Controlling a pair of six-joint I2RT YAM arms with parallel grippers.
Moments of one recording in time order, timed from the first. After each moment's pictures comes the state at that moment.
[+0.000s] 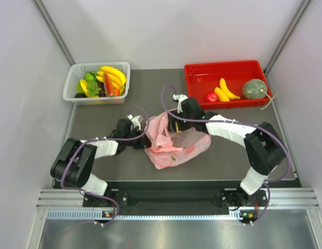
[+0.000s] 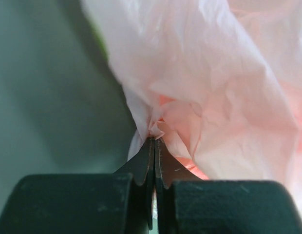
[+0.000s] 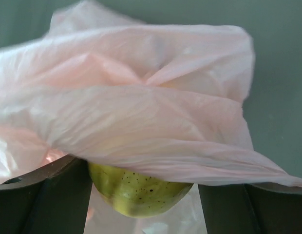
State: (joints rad) left arm -0.35 1.51 0.51 0.24 0.51 -0.51; right arm 0.67 1.69 1.08 -0.13 -0.09 0.29
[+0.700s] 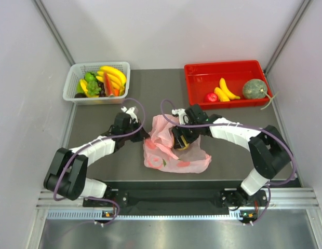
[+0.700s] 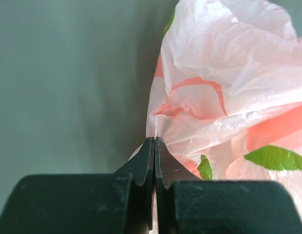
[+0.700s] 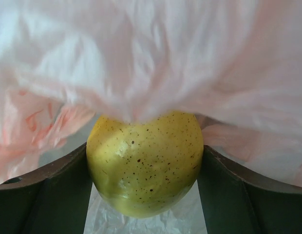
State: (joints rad) left arm -0.36 1.39 0.60 0.09 0.30 -0.55; right arm 0.66 1.61 1.01 -0.40 -0.36 0.08
